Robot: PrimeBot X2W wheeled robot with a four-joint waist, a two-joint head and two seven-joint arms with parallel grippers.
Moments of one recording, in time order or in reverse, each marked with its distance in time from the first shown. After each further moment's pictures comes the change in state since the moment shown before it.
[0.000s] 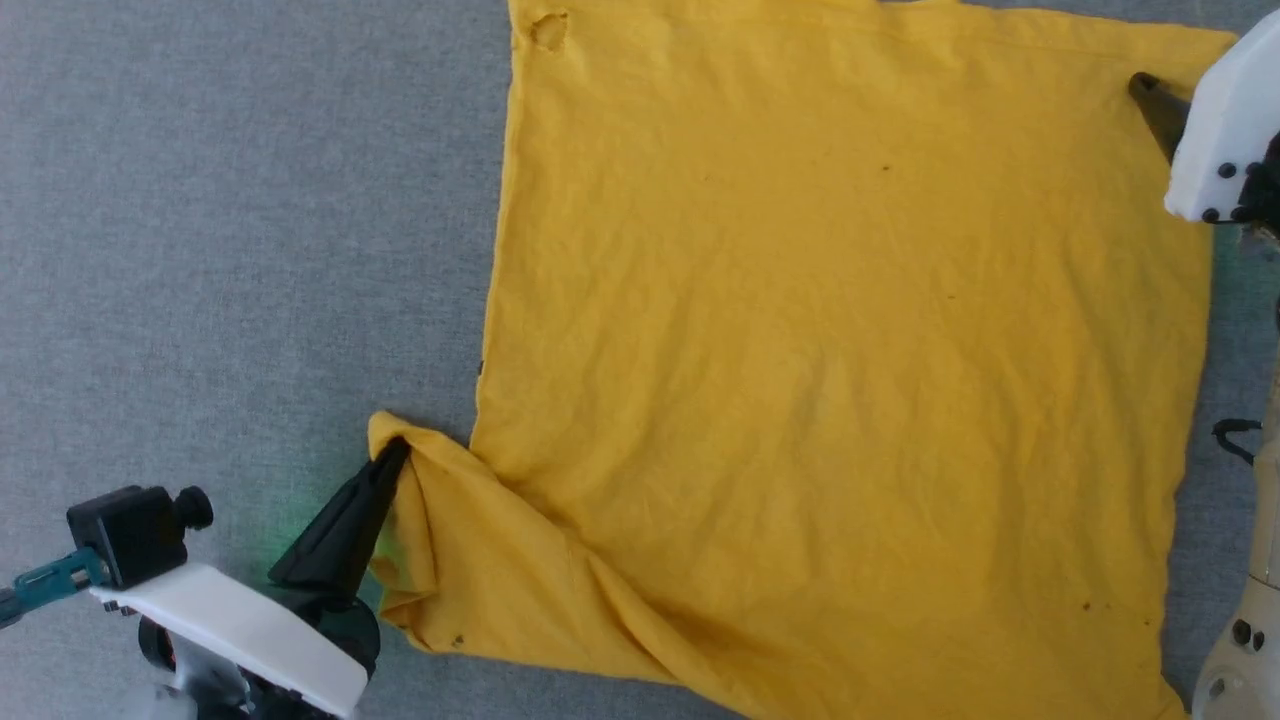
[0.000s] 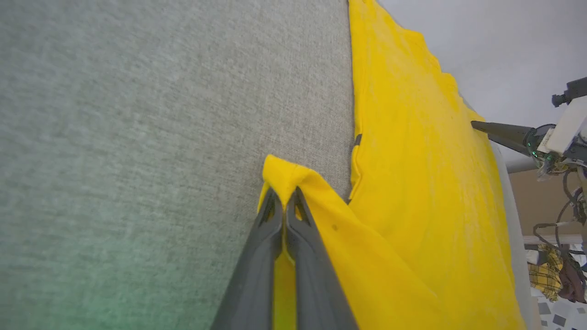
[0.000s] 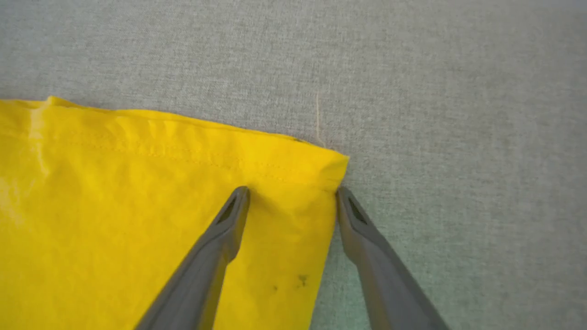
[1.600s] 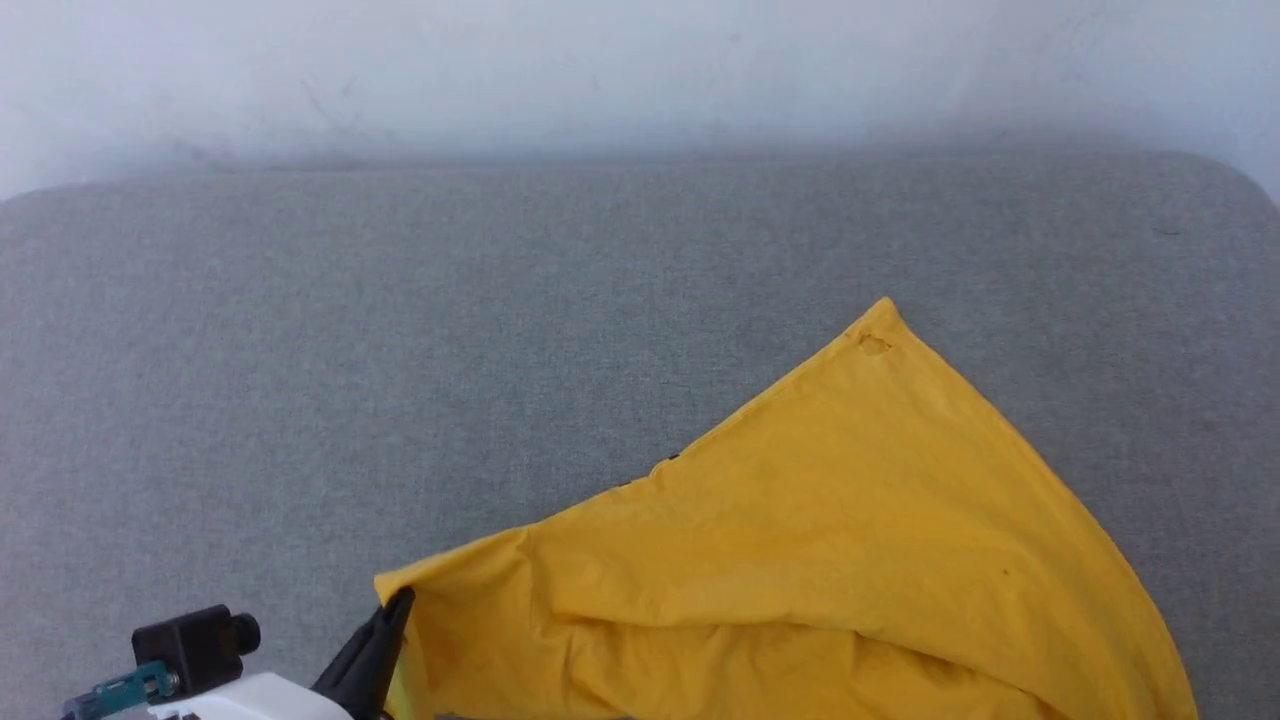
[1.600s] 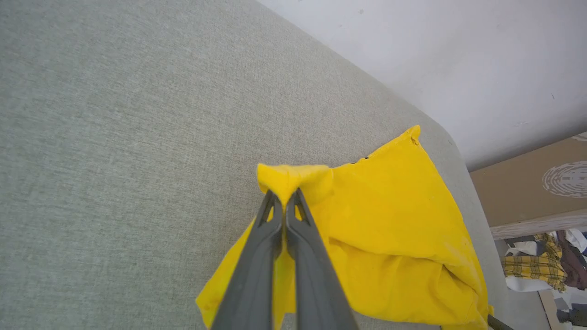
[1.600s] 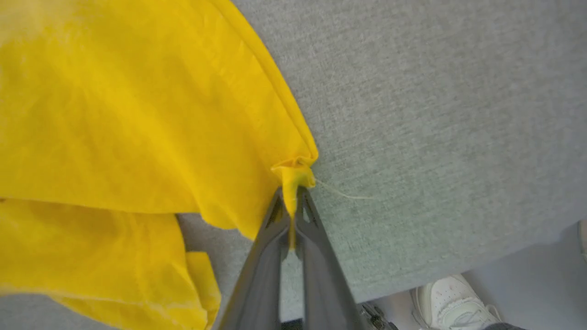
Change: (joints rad) left arm 0.165 -0.021 -0.063 0.000 0.025 0.185 0.011; right arm 1.117 0.088 -0.167 -0.172 0.237 0.000 -0.469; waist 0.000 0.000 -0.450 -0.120
